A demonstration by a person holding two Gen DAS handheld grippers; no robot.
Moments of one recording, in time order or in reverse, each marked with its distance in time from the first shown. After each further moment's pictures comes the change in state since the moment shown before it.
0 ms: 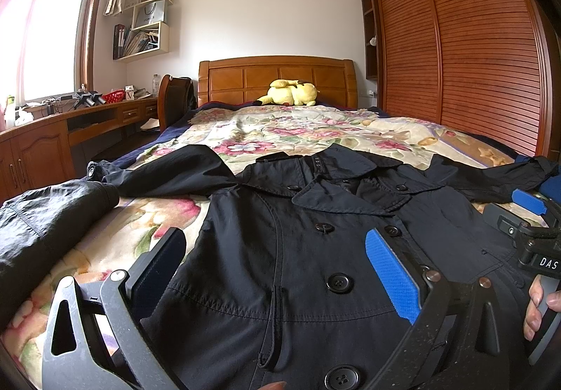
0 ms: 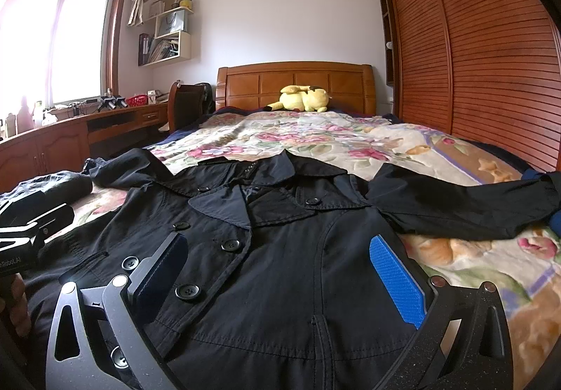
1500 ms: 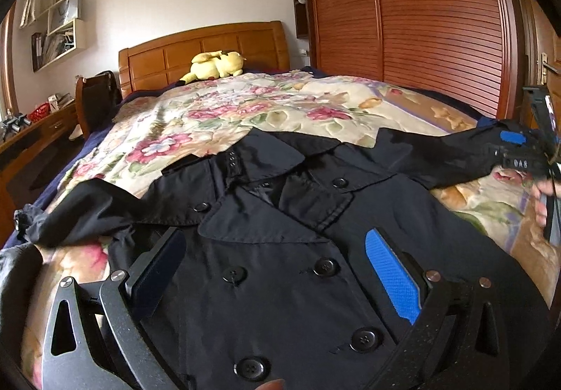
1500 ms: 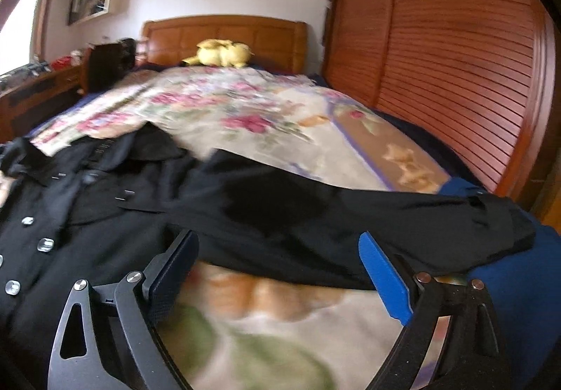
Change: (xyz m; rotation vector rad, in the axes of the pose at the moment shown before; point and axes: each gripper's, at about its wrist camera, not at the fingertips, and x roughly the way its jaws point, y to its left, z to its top) left arm 0.075 -0.079 0.059 0.180 0.179 -0.239; right arm 0.043 -0.162 0.062 -0.039 0.250 -0.317
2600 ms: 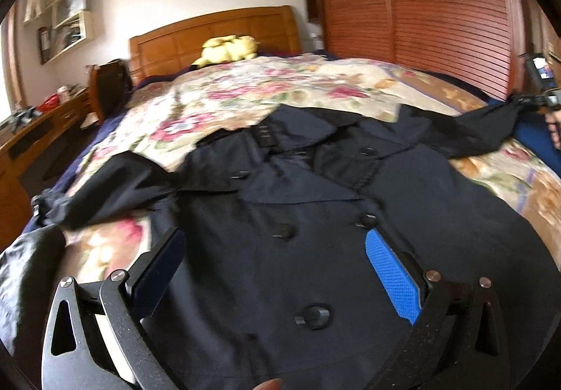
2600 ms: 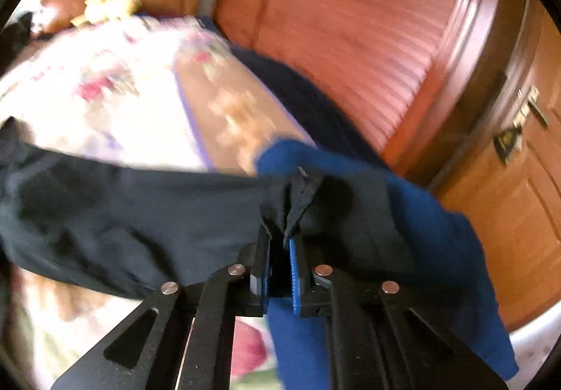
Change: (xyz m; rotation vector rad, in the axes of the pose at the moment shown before) left arm -0.024 0.048 -0.023 0.002 0.059 0.072; right arm -0.028 0.000 0.075 -0.005 0.189 -0.336
